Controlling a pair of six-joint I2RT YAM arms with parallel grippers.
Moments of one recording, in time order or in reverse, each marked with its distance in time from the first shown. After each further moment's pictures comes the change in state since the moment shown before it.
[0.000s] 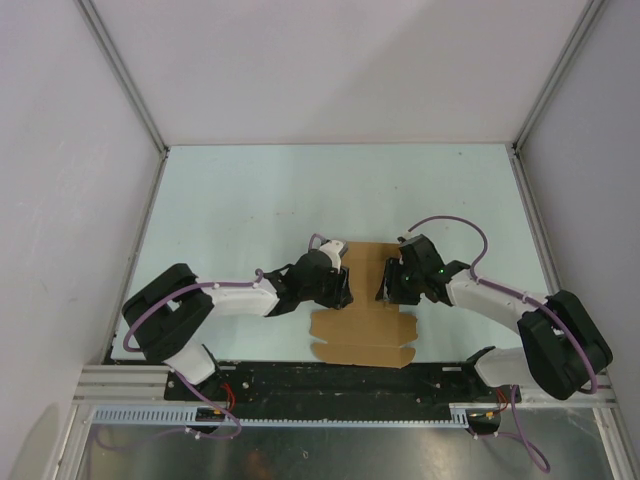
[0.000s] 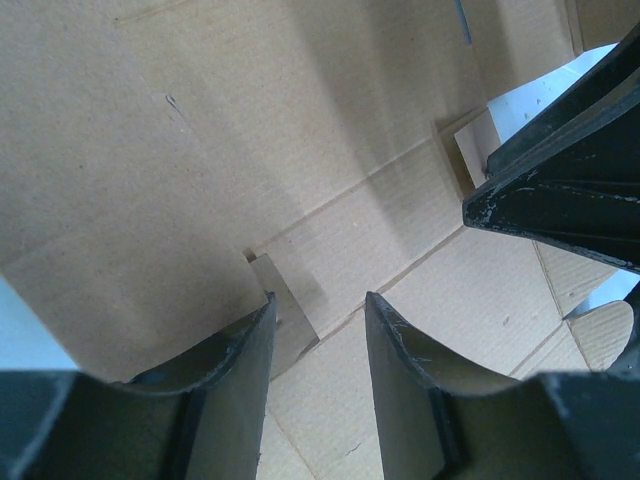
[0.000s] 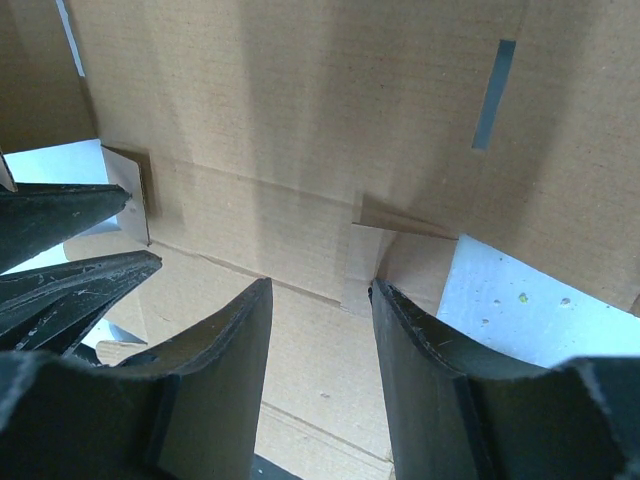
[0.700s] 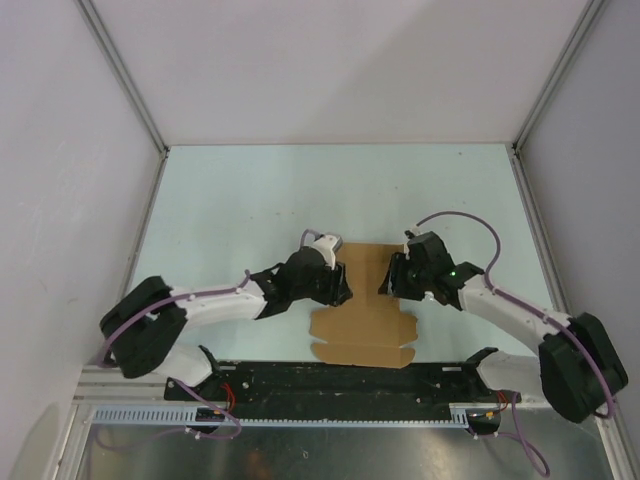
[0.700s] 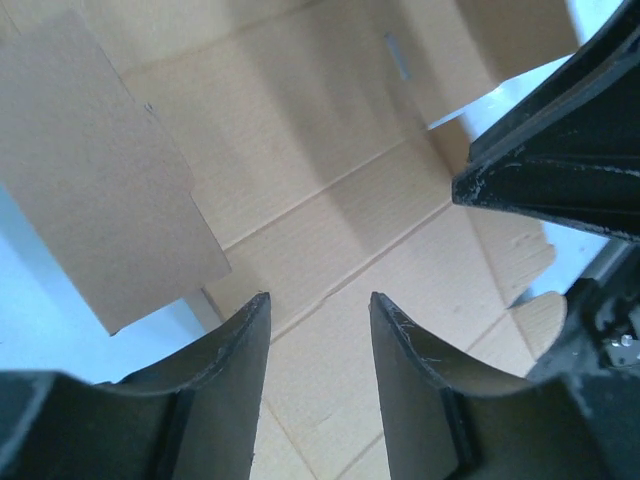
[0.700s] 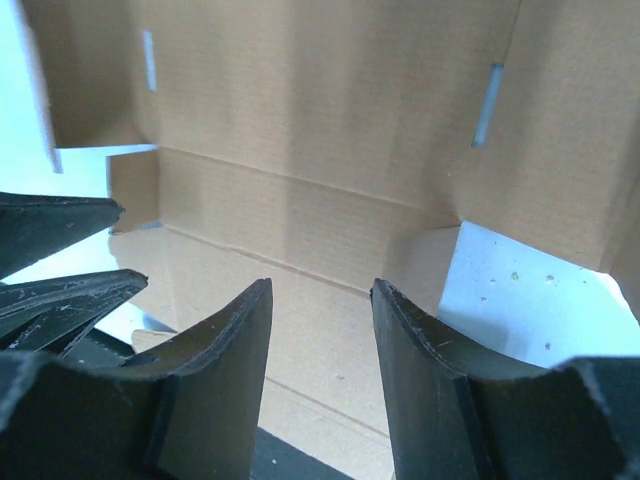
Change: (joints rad) left arm 0.000 -0.103 -0.014 -0.039 -0.005 -0.006; right arm -0.009 -0.096 0.002 -0.031 0.014 -0.002
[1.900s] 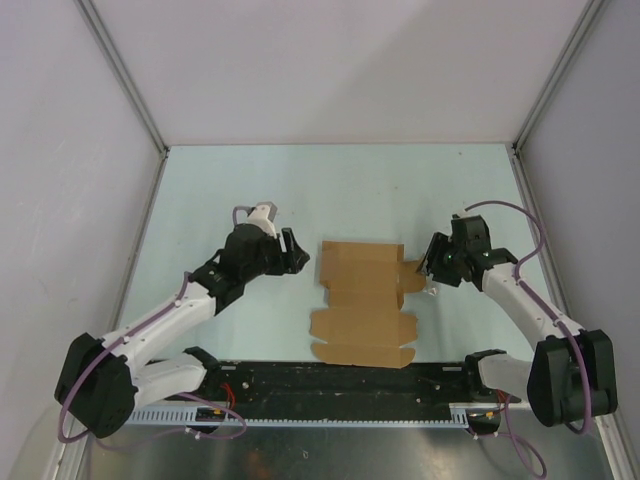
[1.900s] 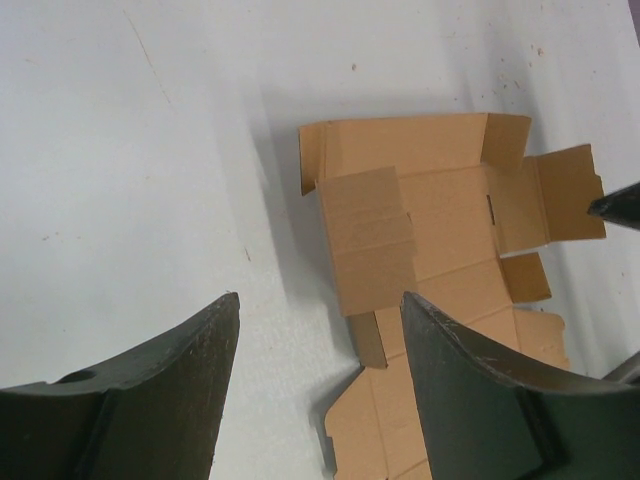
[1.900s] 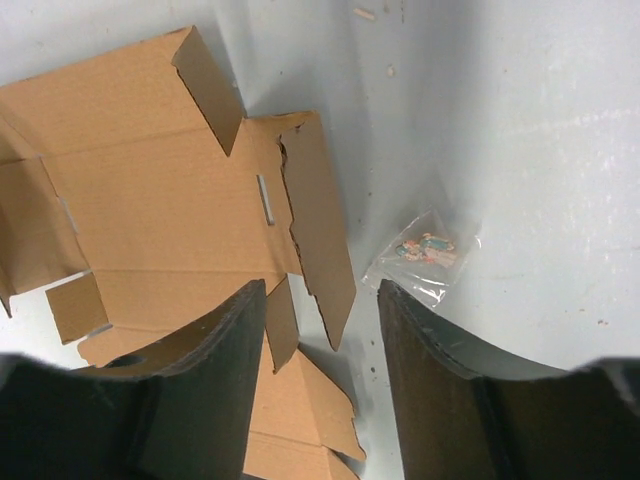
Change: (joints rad) left arm 0.344 -0.394 -0.022 -0.246 -0.036 0.007; right arm -0.366 -0.066 0.094 -0.206 0.022 -0.107
